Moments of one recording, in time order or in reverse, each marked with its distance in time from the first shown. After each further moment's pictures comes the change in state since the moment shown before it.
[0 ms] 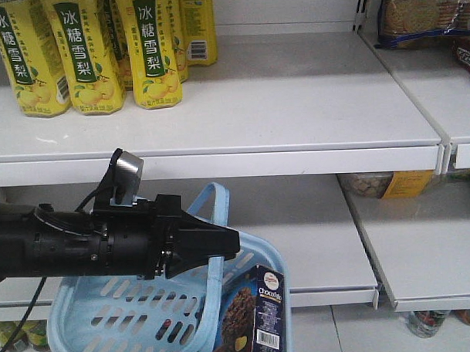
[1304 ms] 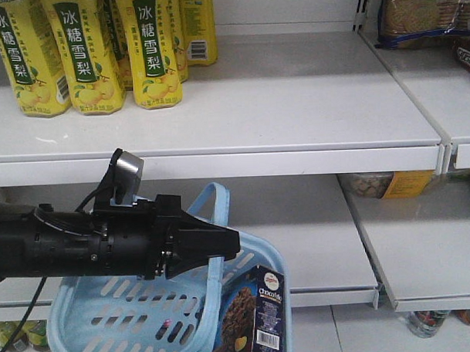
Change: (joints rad) left arm 0.000 0.000 0.000 0.000 0.003 0.000; right arm 0.000 0.586 -0.460 0.000 0.011 -0.021
